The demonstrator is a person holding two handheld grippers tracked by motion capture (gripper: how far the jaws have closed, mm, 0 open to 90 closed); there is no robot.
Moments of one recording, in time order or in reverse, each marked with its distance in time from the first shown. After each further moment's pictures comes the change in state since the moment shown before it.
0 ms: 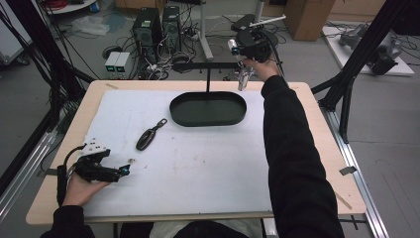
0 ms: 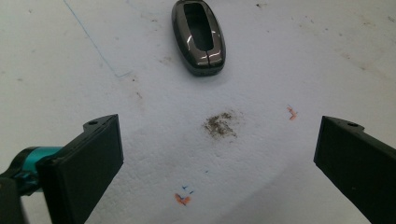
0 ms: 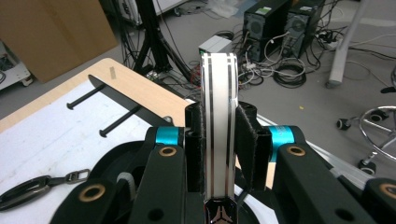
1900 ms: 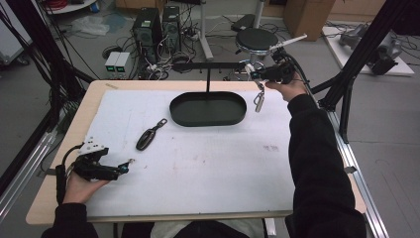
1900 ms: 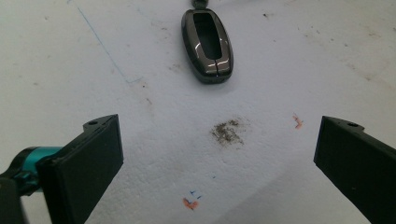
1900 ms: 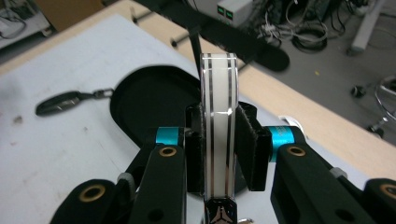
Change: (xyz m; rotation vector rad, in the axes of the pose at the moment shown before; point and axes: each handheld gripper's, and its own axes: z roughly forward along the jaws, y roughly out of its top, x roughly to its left) left arm 0.002 0.002 -0.003 -0.018 0.021 -0.012; right arm -0.004 -0.057 -0.063 0.139 0.071 -0.050
